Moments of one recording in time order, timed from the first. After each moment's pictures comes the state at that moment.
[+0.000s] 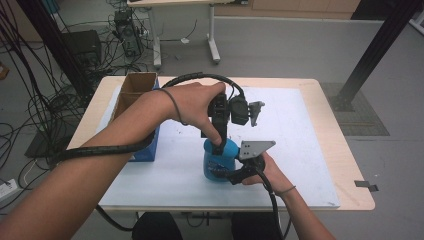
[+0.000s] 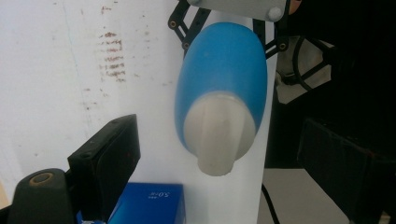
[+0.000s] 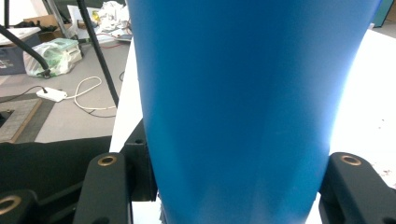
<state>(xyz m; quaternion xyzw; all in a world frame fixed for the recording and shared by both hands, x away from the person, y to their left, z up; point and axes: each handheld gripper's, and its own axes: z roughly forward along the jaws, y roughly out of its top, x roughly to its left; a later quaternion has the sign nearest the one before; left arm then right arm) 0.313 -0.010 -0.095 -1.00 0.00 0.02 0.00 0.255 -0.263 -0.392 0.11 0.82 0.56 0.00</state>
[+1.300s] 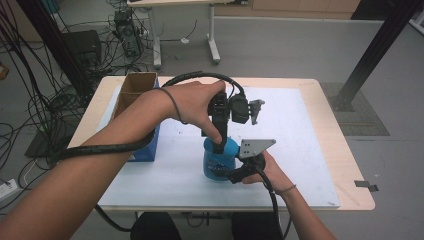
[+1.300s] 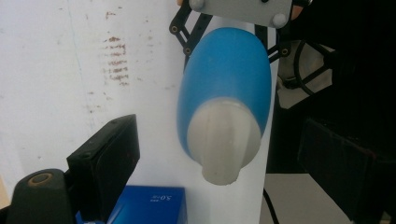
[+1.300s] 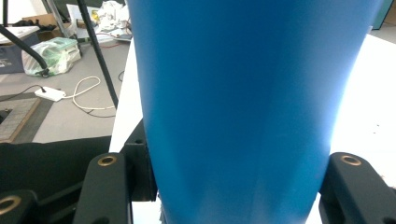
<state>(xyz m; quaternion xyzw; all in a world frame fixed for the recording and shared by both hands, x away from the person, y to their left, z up) 0.314 -0.008 -0.093 -1.00 0.00 0.02 -0.01 0.256 -0.263 -0.387 0.11 0.82 0.56 0.00</state>
